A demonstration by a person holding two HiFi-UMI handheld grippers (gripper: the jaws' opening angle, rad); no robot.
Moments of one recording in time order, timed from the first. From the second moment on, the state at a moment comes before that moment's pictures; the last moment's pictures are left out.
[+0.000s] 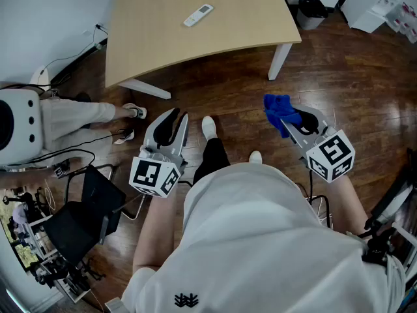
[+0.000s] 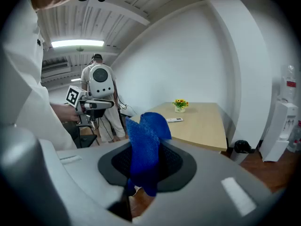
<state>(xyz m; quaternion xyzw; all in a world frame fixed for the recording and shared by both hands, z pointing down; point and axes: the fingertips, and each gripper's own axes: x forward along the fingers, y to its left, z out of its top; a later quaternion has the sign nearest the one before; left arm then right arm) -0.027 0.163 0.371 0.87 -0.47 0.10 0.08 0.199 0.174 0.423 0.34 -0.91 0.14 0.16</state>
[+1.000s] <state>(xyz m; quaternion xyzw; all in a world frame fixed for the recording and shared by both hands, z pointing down) -0.143 -0.115 0.453 0.93 -0.34 0.09 0.13 -0.006 -0.061 0.426 0.37 -0.88 0.16 0.24</state>
